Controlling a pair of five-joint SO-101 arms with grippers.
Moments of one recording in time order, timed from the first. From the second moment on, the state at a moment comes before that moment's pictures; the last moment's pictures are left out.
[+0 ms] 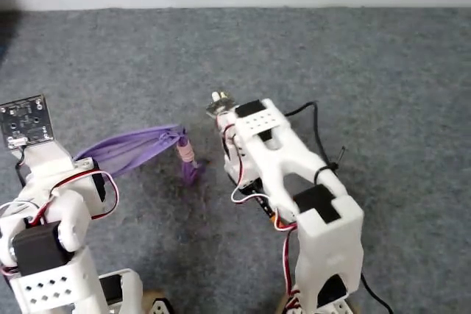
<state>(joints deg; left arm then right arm) -19.6 -62.0 38.6 83.9 6.5 -25.6 23.5 3.0 81.8 9.7</state>
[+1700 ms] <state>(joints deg) -19.6 -62.0 38.6 83.9 6.5 -55.0 -33.6 11.4 36.4 -9.0</state>
